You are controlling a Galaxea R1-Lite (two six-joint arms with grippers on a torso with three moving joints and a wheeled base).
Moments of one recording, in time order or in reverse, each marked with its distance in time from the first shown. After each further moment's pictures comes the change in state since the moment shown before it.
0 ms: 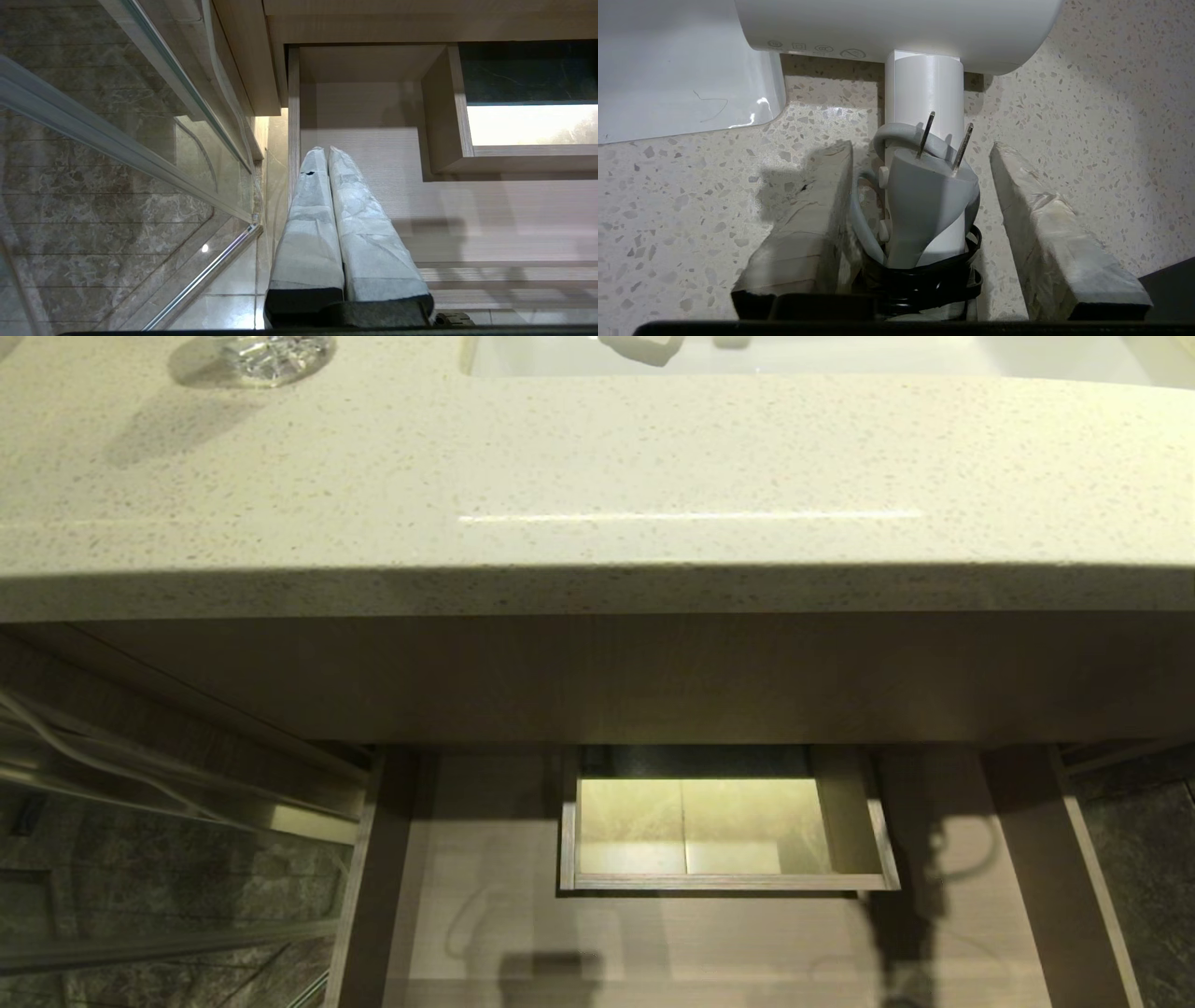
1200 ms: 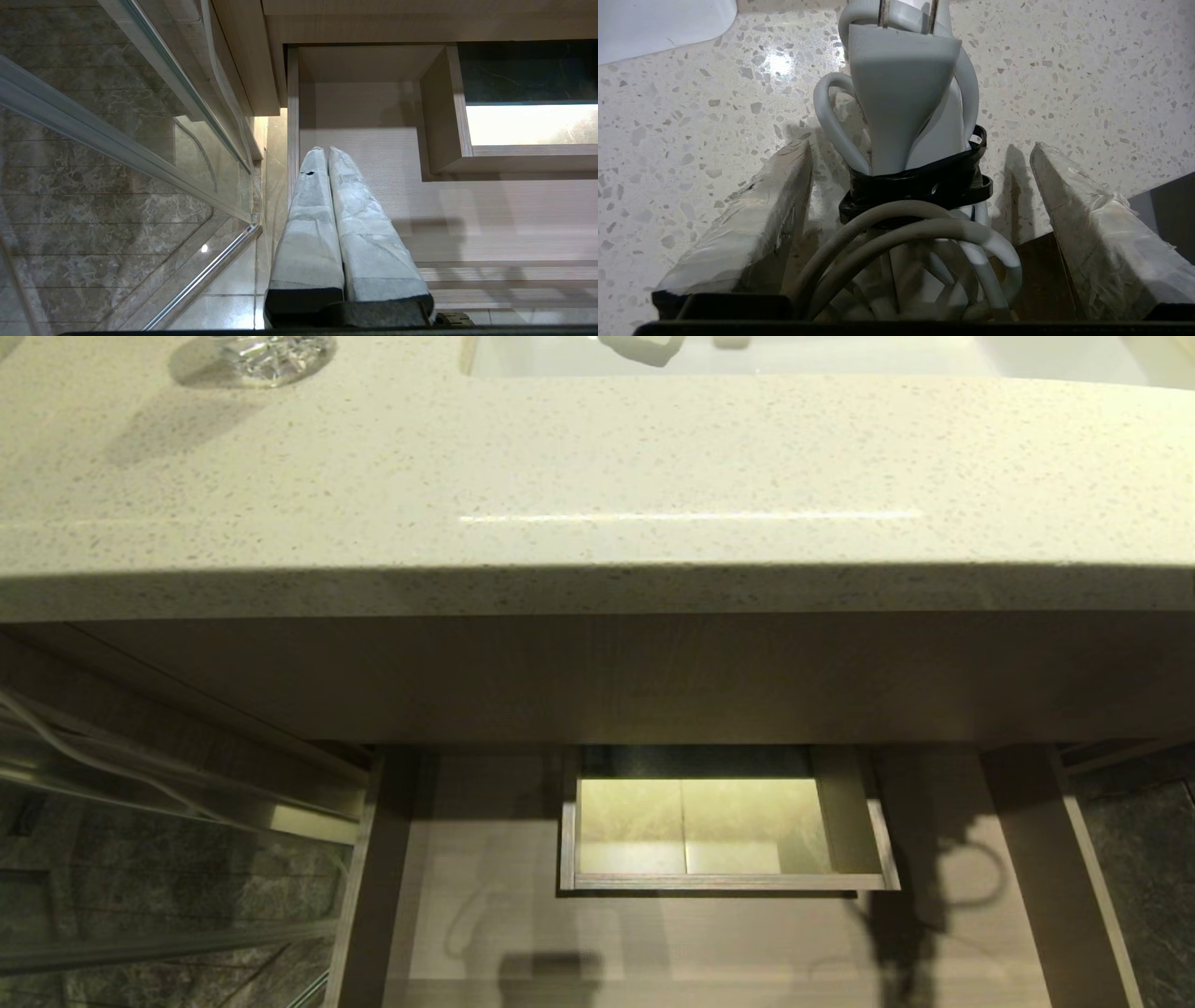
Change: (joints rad) left arm 0.000 0.000 0.000 0.000 0.000 -0.001; right arm -0.031 -0.030 0.021 0.166 0.007 0.147
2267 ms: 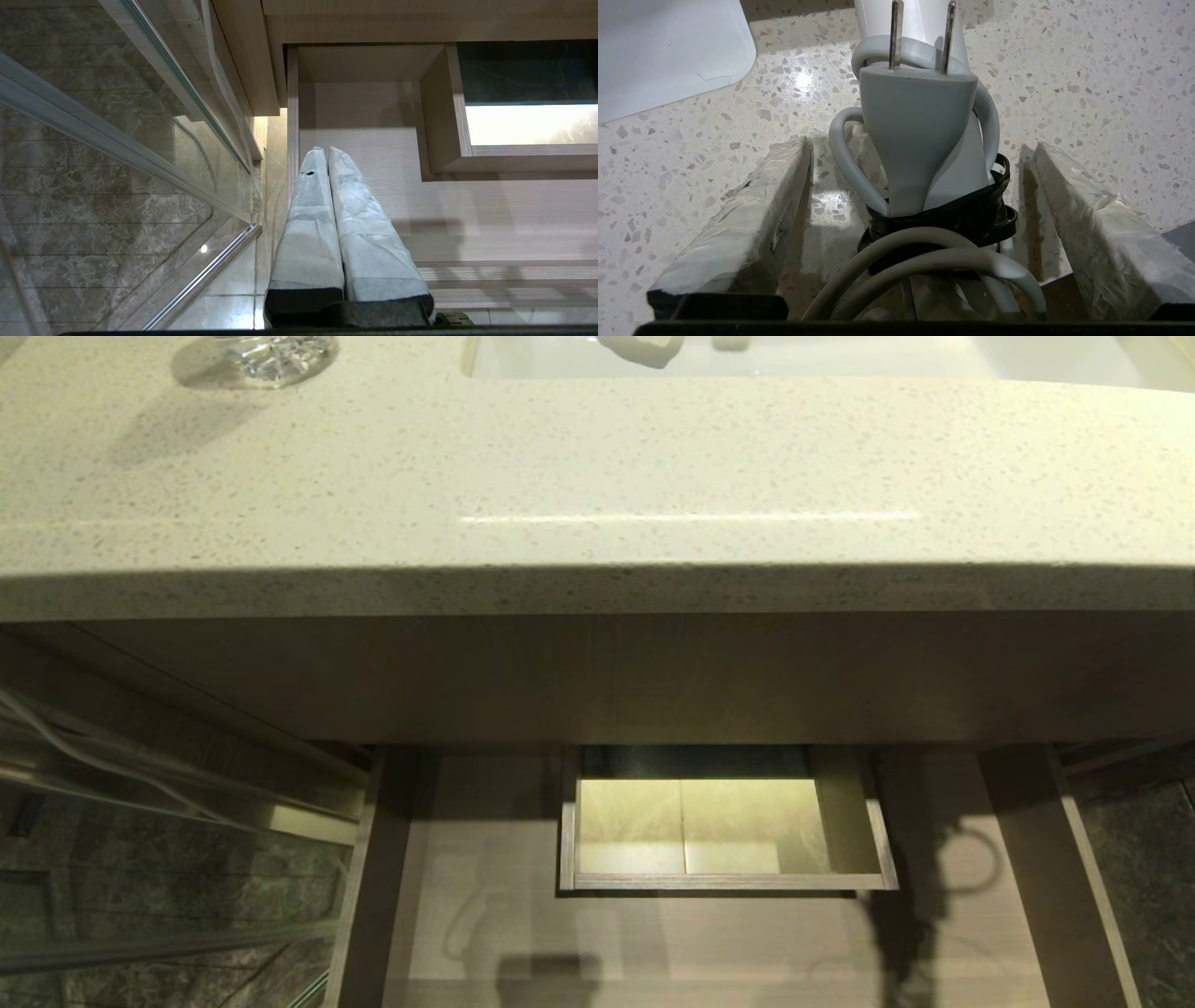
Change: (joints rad) left arm 0.000 0.000 0.000 0.000 0.000 0.000; right arm 0.003 0.051 0.004 -0.045 0.062 0.057
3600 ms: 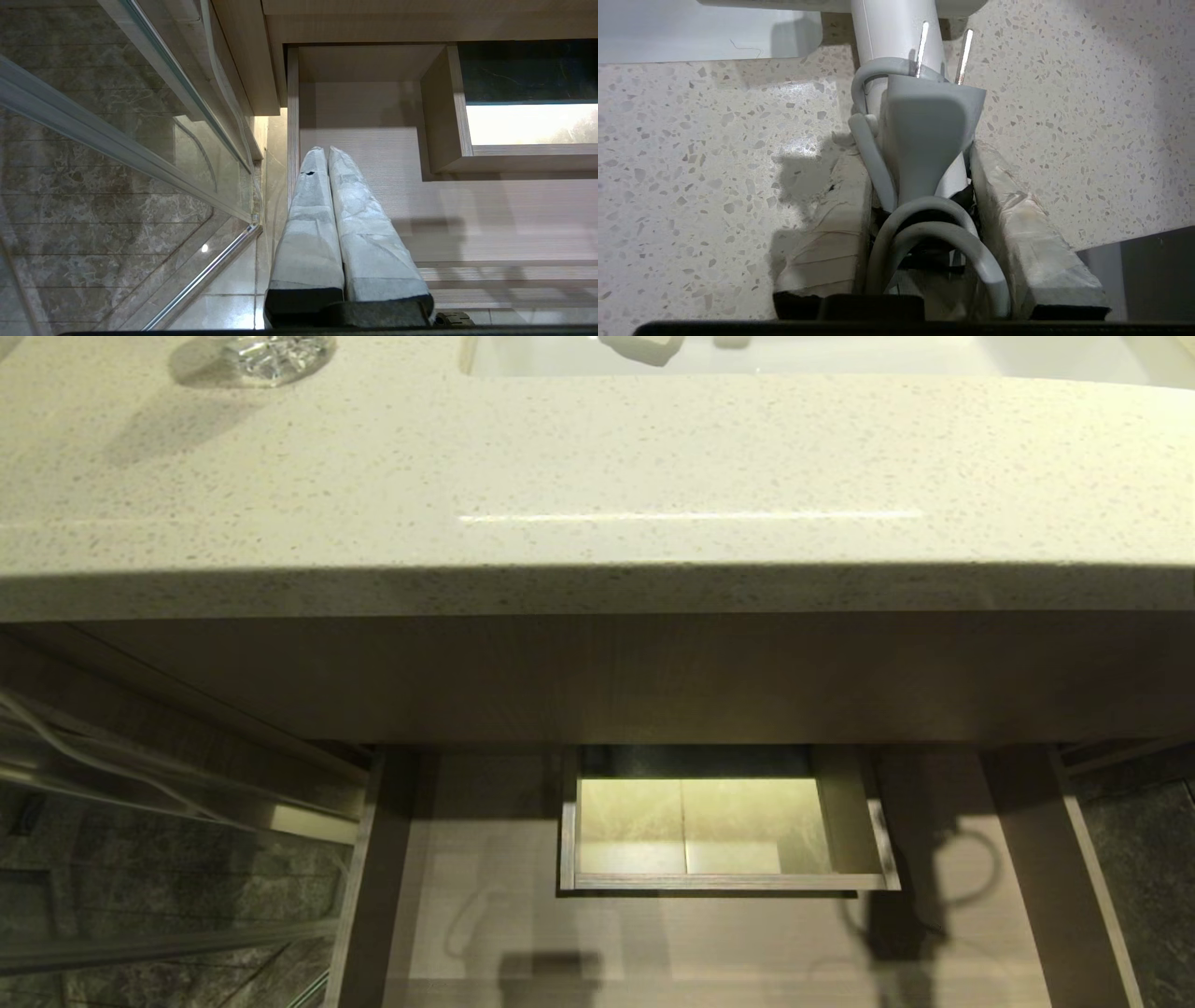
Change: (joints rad) left arm 0.000 0.000 0.000 0.000 0.000 0.000; right arm 0.003 -0.082 -0.045 0.013 0.029 -0.221
